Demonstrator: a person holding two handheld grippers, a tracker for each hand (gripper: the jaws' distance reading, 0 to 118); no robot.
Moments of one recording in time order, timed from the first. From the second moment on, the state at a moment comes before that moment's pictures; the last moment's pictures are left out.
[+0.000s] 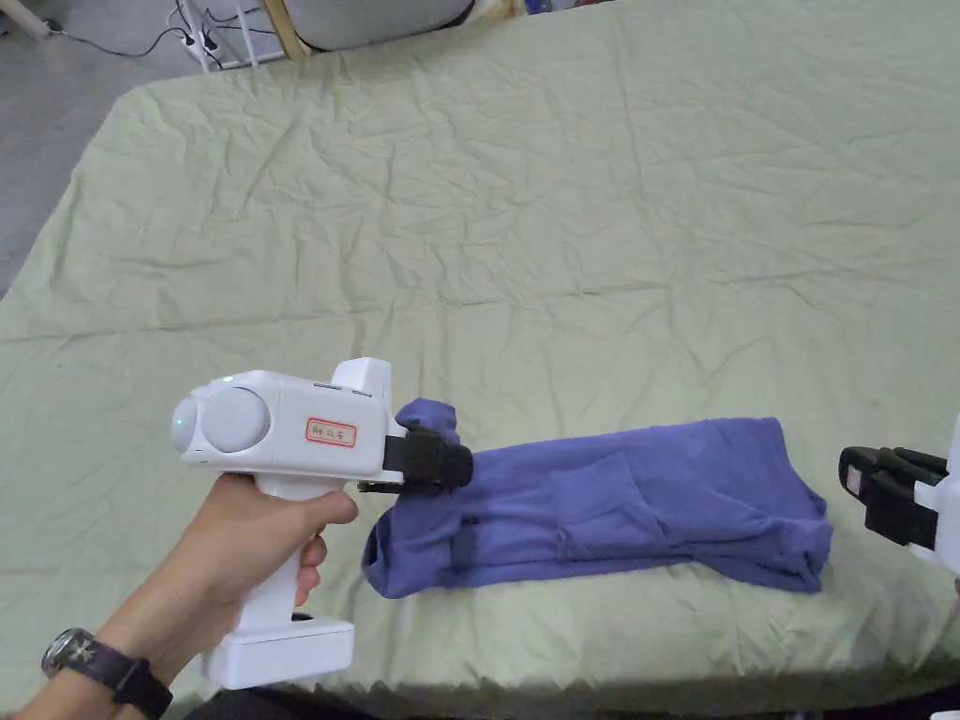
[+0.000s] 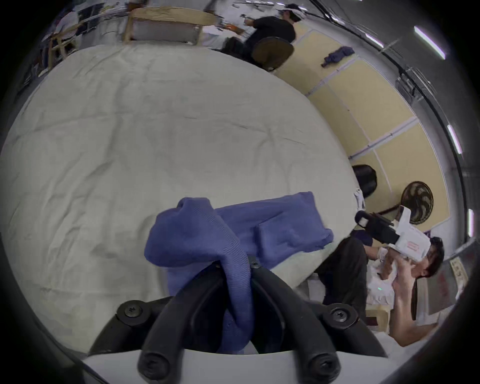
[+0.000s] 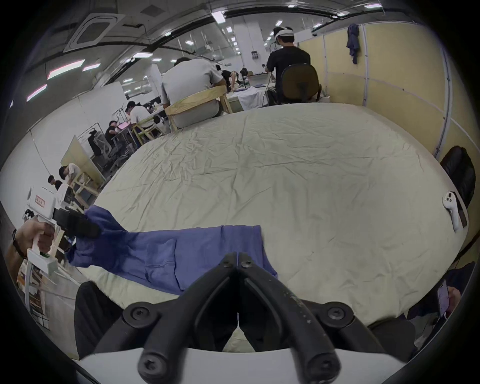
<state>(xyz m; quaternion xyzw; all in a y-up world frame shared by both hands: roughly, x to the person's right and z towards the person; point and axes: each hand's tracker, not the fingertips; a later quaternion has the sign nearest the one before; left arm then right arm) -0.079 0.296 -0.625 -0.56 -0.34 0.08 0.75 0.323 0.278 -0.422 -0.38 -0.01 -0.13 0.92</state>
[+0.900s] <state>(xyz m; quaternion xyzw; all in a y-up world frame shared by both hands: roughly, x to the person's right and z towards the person) 0.172 0.222 -0.650 -0.63 -0.37 0.04 0.69 0.393 0.247 -0.390 -0.37 -0.07 -0.19 0.91</state>
